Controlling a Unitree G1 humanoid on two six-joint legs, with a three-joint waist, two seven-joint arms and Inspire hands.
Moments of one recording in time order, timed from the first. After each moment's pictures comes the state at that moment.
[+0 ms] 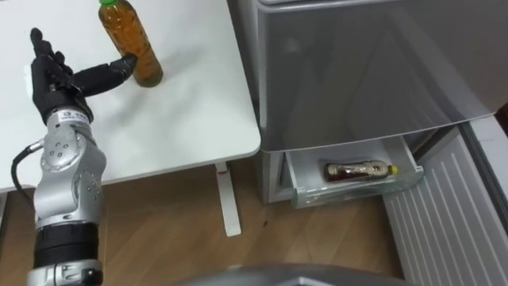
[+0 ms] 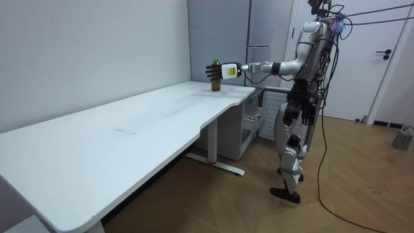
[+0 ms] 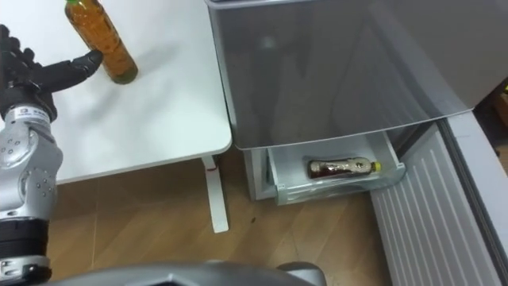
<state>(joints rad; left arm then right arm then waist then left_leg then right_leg) -0.06 0.24 0.24 0.13 -0.36 0.12 0.29 0.21 -0.27 -0.14 1.29 -0.01 0.20 0.15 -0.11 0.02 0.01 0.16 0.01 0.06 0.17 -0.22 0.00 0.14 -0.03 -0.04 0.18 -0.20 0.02</state>
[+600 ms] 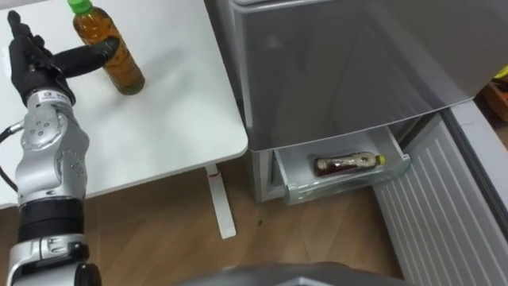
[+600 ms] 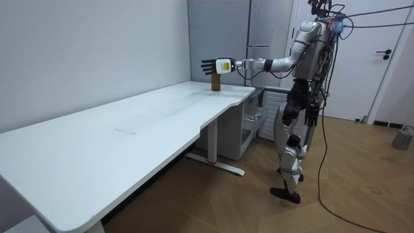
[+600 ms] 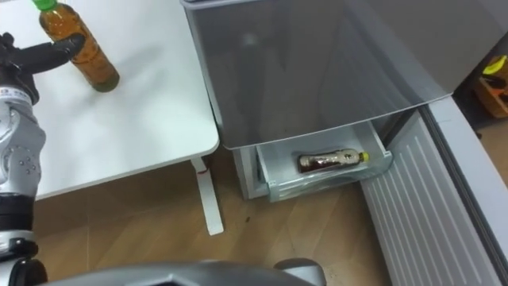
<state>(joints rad) -0.19 0.31 0.27 0.24 -0.40 0.13 0.24 0.22 -0.27 -0.18 1.26 -0.18 0.20 0.19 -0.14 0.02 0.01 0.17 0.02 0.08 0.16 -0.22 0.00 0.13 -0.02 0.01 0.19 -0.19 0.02</state>
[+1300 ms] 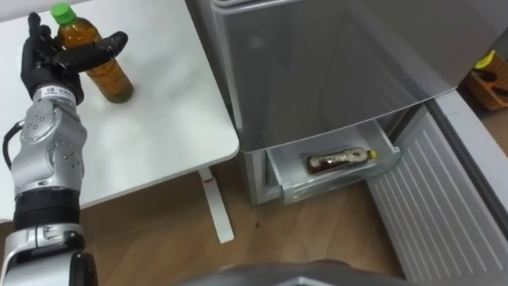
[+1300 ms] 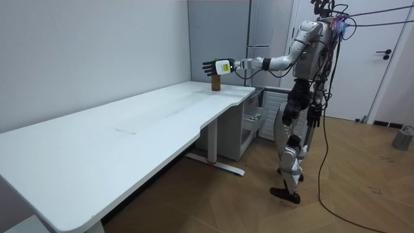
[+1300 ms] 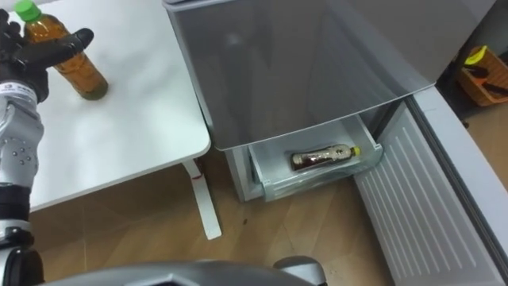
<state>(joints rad) -0.22 0.34 0.27 0.33 -0.52 0.15 0.18 0.22 -0.27 -0.23 1.24 -0.20 0.22 0.17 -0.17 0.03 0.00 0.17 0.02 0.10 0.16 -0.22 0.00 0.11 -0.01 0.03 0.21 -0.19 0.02</state>
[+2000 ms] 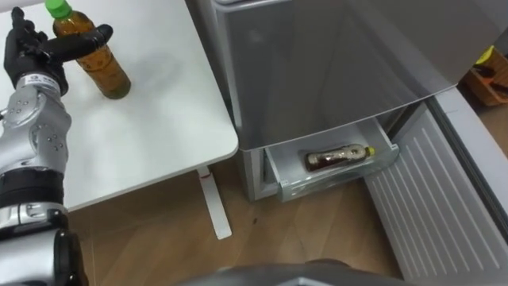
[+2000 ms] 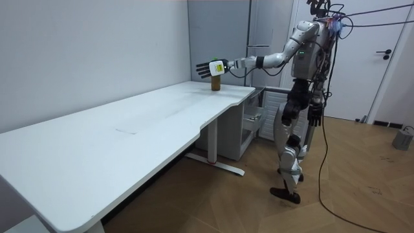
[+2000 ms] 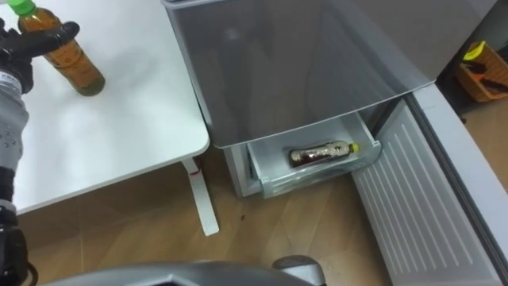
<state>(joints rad) -0.34 0.45 0.27 0.52 -0.52 0.16 0.19 0.22 -0.27 -0.23 1.24 -0.19 0.22 0.14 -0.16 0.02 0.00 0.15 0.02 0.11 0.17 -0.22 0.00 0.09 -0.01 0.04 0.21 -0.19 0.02</state>
